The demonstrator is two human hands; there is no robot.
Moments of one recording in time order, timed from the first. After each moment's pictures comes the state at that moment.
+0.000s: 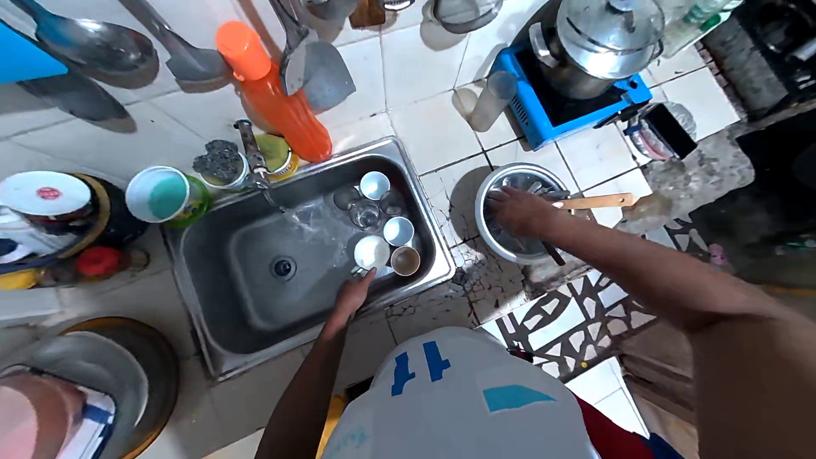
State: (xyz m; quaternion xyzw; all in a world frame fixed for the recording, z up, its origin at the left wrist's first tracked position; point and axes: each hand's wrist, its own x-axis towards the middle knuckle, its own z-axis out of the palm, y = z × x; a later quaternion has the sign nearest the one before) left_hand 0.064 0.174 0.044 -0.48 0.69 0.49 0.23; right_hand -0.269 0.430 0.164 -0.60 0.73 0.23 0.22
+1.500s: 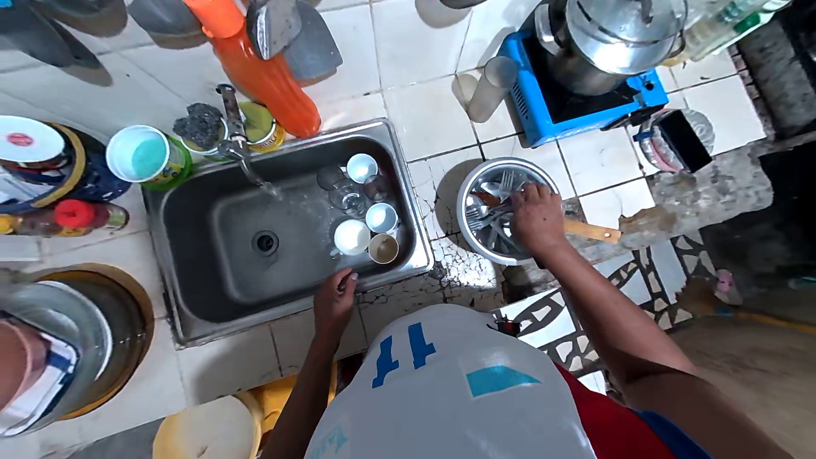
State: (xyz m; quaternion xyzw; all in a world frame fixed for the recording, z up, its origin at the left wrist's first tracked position) left_hand 0.096 0.257 0.088 -0.41 0.81 0.40 -0.06; right_hand -0.264 0.490 0.152 -0.36 0.93 0.04 0.10
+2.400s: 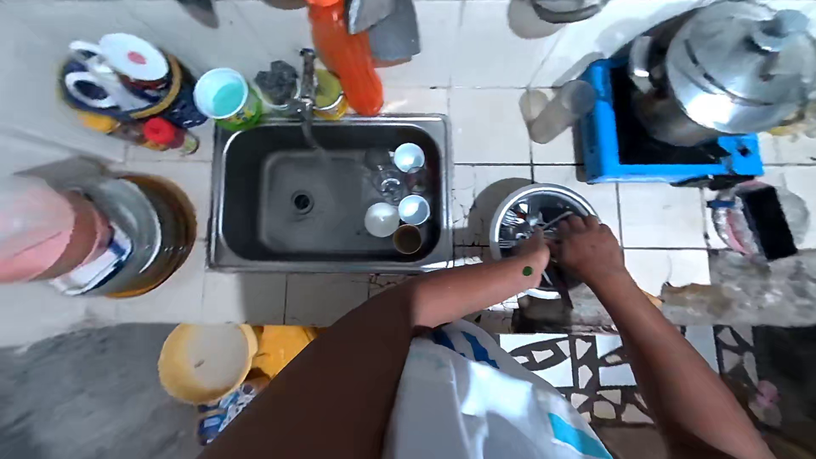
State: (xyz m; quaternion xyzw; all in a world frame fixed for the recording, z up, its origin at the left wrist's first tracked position) left_hand -0.200 0.420 0.165 -0.47 0.38 0.78 0.14; right_hand -0.310 0.503 0.155 -0.47 0.86 0.13 0.16
